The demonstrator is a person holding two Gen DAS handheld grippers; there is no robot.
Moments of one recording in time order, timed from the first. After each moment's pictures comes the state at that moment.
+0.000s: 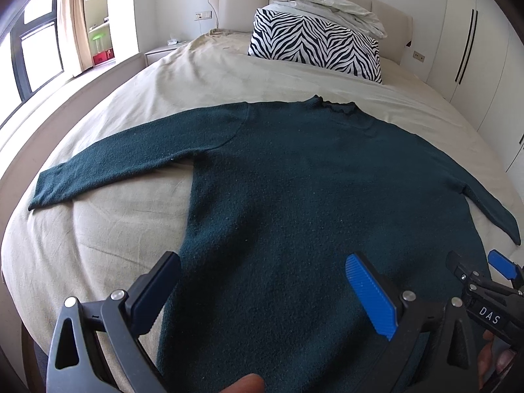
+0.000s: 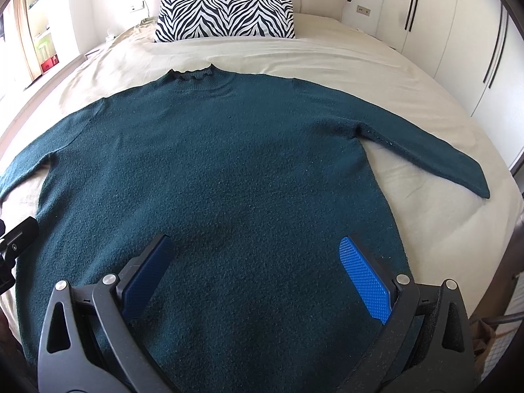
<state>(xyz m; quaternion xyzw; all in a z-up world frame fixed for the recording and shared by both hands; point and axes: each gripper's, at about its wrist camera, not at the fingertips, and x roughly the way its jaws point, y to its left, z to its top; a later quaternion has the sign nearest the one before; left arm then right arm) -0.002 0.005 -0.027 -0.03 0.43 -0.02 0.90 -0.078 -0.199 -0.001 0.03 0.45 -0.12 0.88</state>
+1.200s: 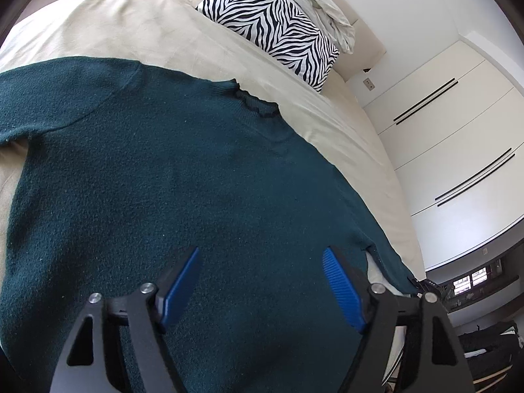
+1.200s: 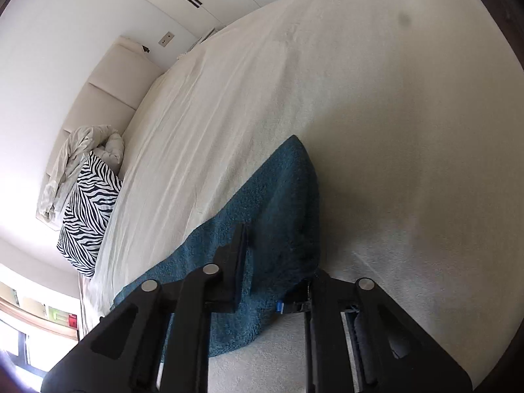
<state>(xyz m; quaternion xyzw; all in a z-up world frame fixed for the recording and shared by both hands) 0.108 -0.046 -0.047 -0.26 0.48 -0.20 0.82 -0.074 -0.758 -0.068 0.47 0.27 -0.27 0.80</state>
